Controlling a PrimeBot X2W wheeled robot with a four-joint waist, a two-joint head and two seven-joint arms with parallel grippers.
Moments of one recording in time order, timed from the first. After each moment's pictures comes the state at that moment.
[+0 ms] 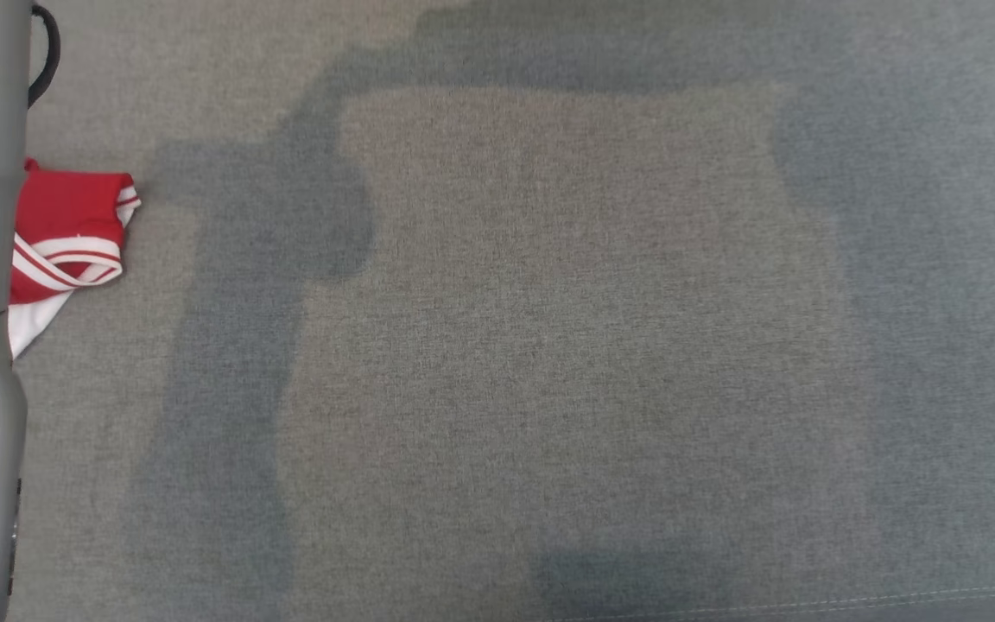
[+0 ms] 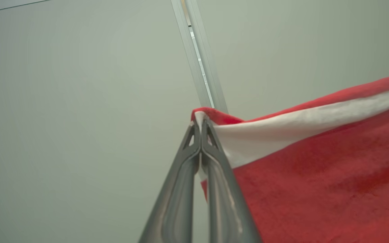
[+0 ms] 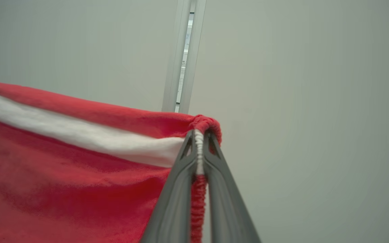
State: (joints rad) left arm -1.43 0.25 -0.38 0.61 -0.32 -0.08 -0.26; right arm -1.53 -0.33 0.37 0.74 0.38 0.13 -0.26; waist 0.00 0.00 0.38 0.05
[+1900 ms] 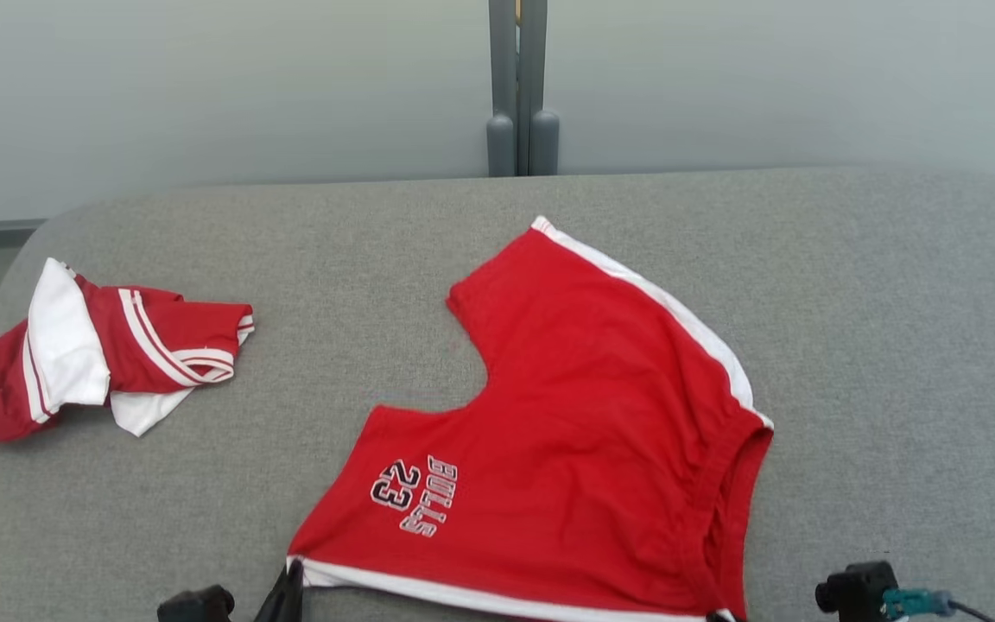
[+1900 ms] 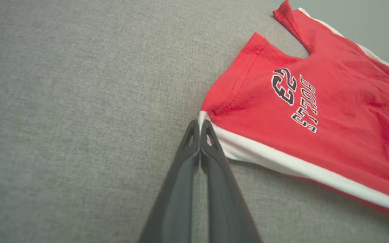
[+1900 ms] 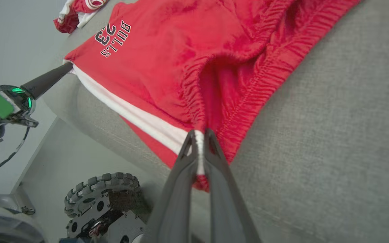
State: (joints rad) left arm -0.07 0.10 -0.22 0.70 -0.51 -0.13 -0.26; right arm -0.18 -0.62 1.03 0.30 1.09 0.13 -0.26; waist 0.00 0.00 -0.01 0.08
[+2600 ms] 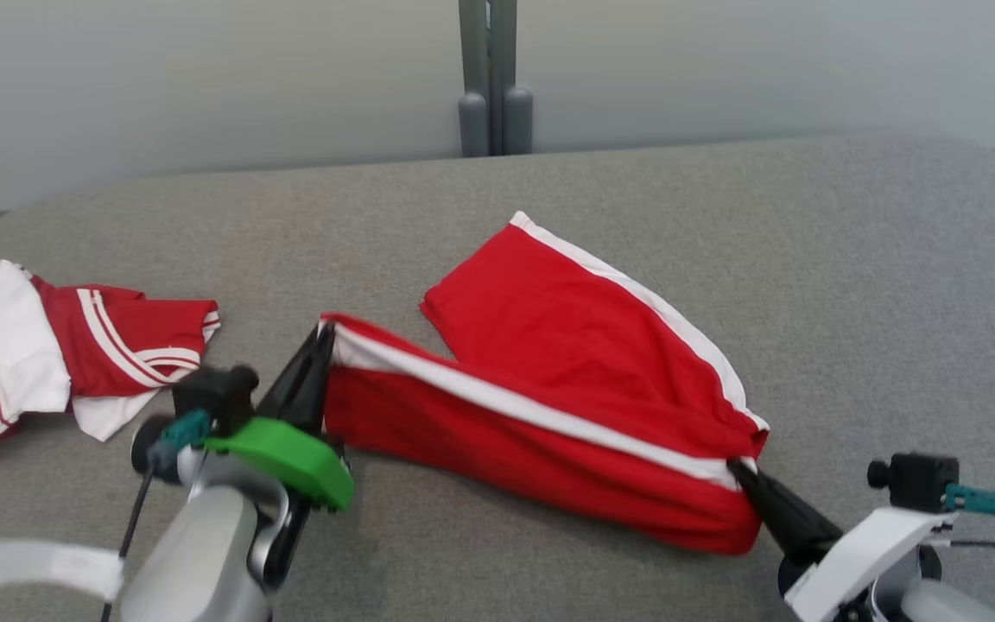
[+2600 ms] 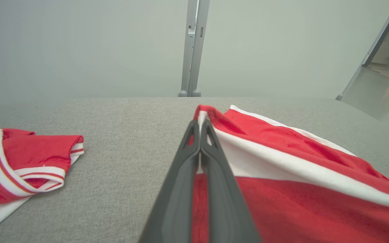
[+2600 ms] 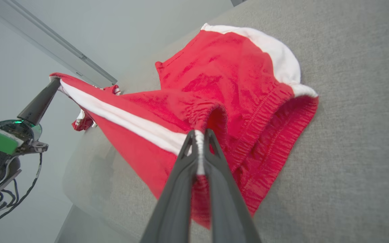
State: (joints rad) left arm -0.34 0.18 -0.38 0.54 -0.48 -0.13 -0.26; right arm -0.18 -0.58 0.80 0.21 1.22 0.13 -0.26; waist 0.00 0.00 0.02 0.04
